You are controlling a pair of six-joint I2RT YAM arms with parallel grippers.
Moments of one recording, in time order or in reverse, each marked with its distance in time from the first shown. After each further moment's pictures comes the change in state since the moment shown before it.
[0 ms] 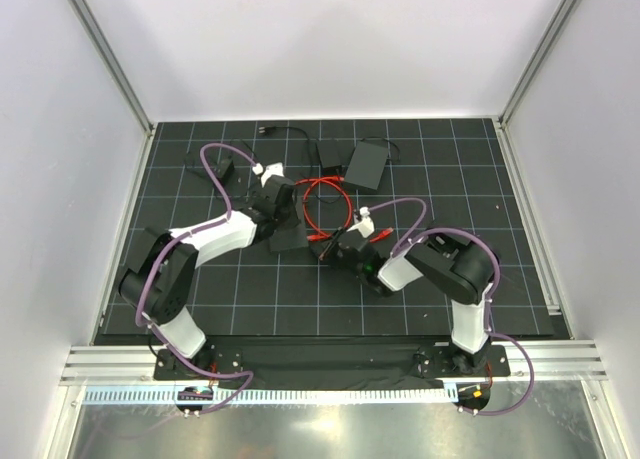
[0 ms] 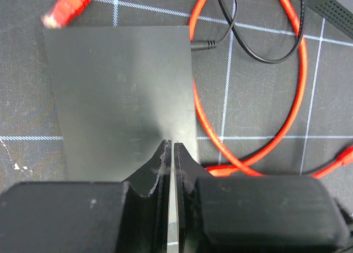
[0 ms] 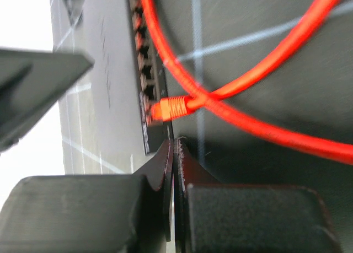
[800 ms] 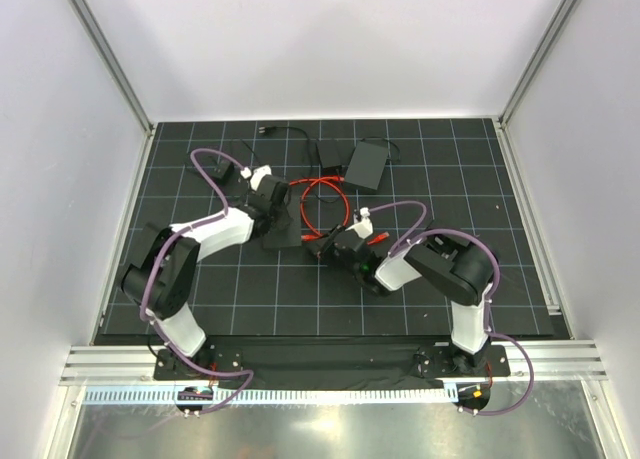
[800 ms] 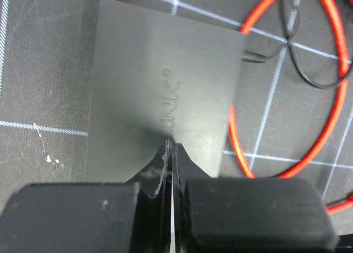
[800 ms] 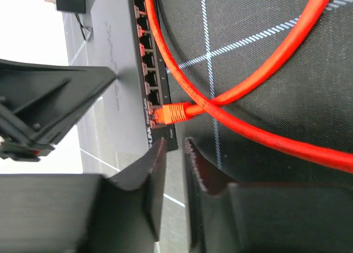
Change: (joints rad) left arm 0.045 0.023 0.003 -0.055 -0.052 -0.080; right arm 0.030 0.000 0.023 -0.014 0.037 0.085
